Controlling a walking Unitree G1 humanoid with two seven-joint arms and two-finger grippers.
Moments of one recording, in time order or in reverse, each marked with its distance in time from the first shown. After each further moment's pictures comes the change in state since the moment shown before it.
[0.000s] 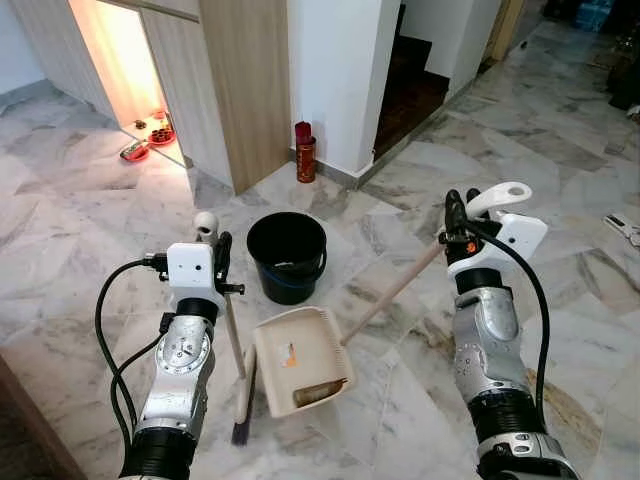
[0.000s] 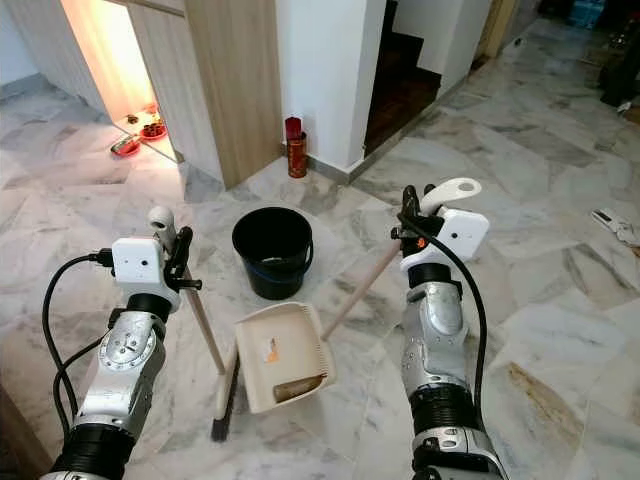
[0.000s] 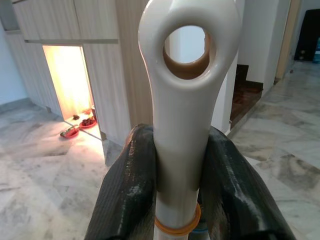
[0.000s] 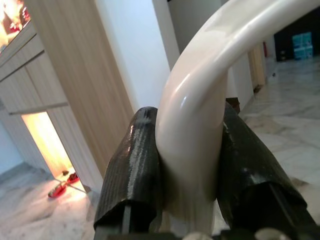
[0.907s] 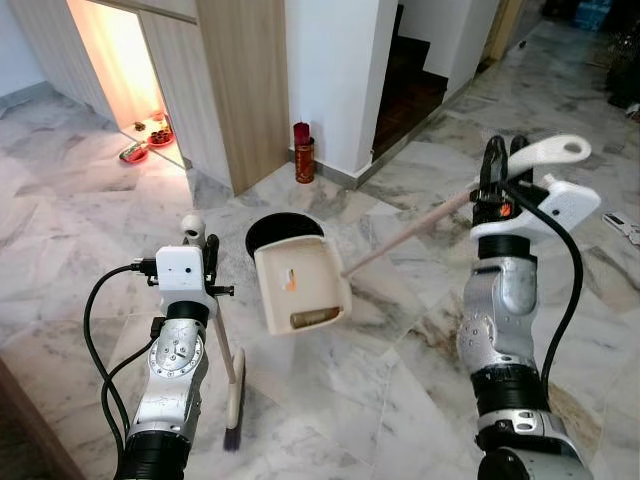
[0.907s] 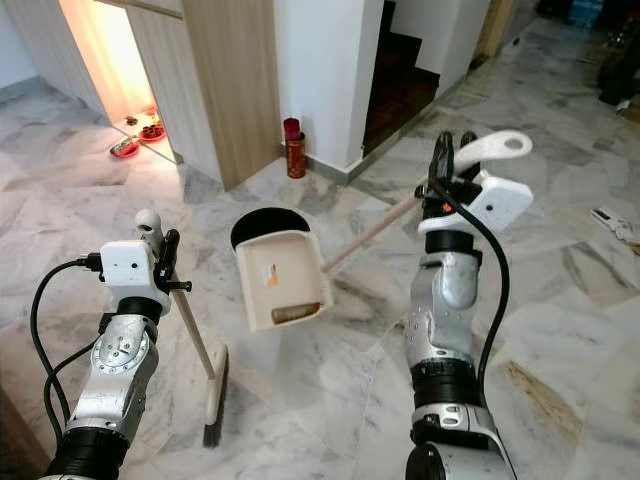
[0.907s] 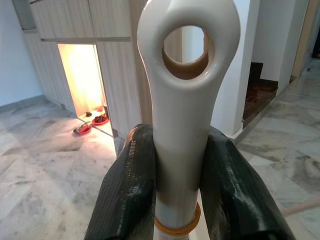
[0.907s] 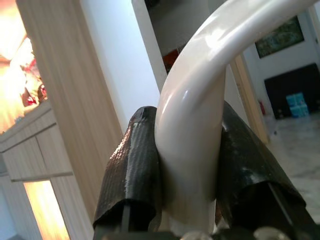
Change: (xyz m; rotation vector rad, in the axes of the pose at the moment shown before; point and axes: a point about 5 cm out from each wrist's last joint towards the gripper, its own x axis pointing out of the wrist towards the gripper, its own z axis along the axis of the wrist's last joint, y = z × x) left arm -0.003 0.009 -0.003 0.013 0.010 0.060; right arm 0.024 0.012 0.057 0.011 -0.297 0.016
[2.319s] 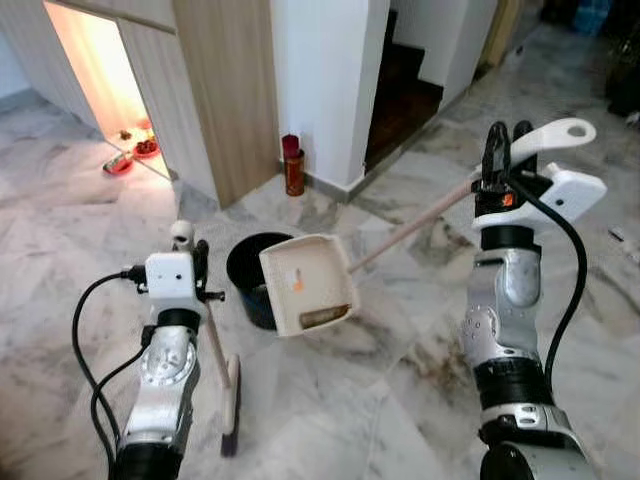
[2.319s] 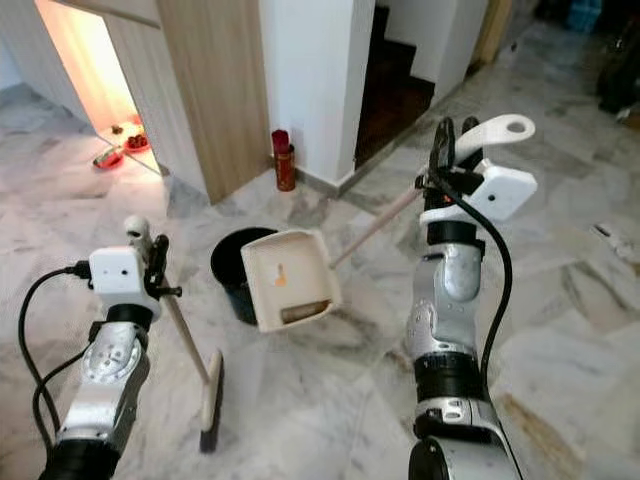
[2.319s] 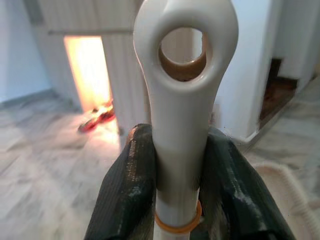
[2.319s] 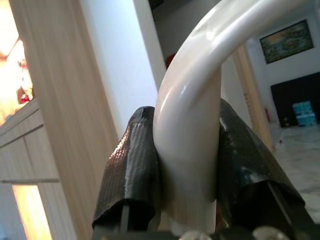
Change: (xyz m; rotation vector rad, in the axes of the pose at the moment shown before) left arm -0.015 0.024 -0.009 0.046 0.035 0.073; right arm 0.002 0.008 0.001 0.006 -0.009 0.031
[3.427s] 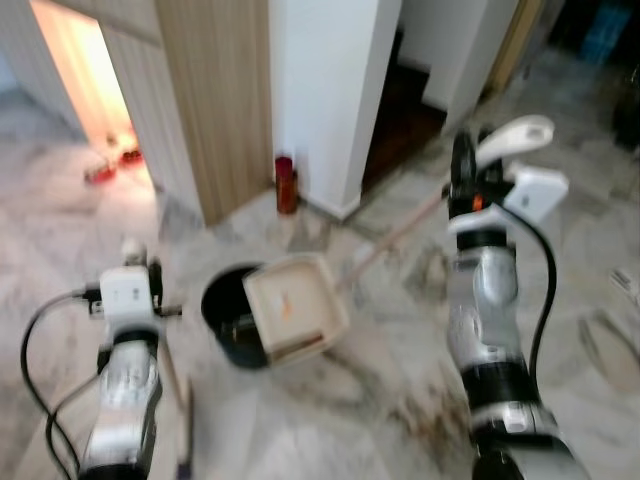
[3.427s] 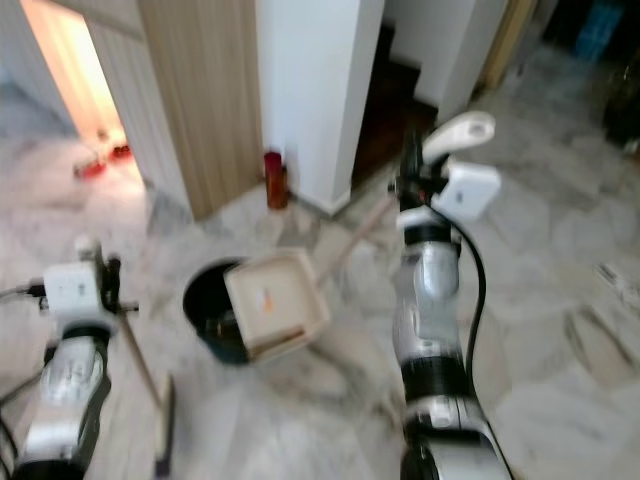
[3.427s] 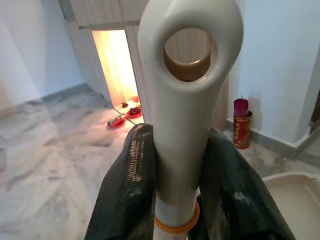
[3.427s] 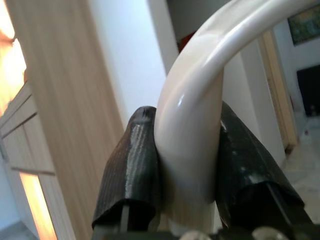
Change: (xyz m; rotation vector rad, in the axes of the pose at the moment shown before) left arm -0.005 0.034 -0.007 0.076 0.042 0.104; right arm 0.000 0.010 -0.009 0.015 0.058 0.027
